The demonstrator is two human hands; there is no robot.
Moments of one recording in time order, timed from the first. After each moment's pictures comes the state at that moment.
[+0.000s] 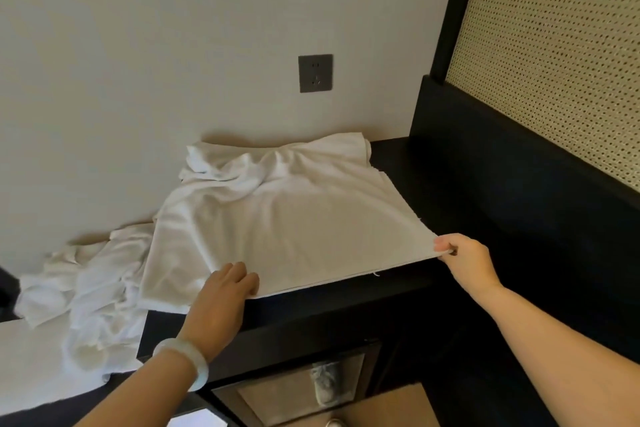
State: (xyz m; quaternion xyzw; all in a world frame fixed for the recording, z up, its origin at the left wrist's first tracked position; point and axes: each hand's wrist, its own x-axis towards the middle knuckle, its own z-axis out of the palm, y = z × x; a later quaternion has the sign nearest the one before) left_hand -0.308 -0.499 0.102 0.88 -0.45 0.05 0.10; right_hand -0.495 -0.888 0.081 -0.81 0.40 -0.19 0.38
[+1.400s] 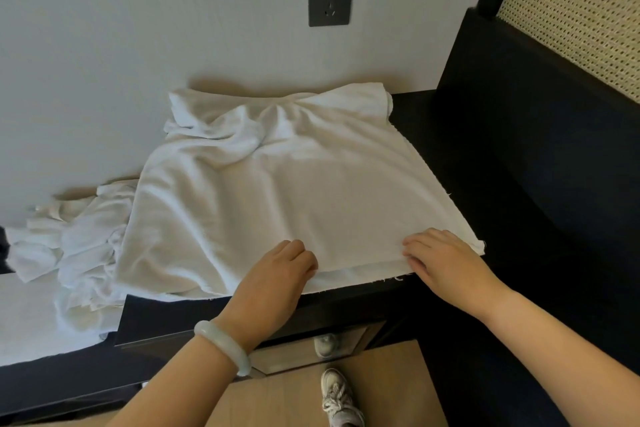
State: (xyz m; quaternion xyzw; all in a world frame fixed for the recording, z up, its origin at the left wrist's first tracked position) left_hand -0.329 -0.573 0.103 0.82 -0.52 -0.02 0.22; right_hand -0.472 -0.846 0.078 -1.00 0.02 -0.06 0.07
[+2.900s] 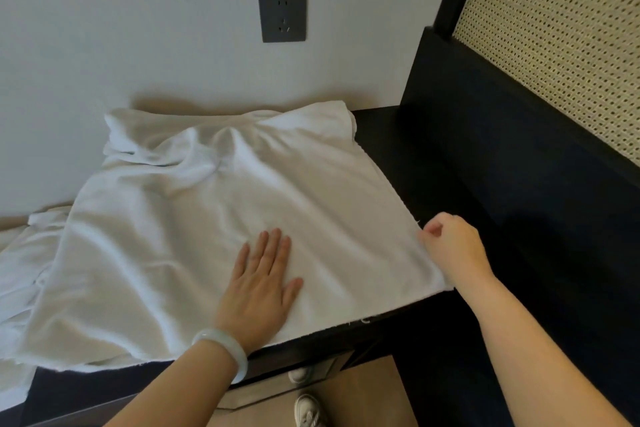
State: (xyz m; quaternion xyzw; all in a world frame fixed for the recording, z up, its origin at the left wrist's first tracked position) left_hand -0.301 -0.641 0.041 0.90 -0.43 -0.02 0.06; right_hand -0.441 -0.918 0.101 -0.84 0.47 -0.08 0.25
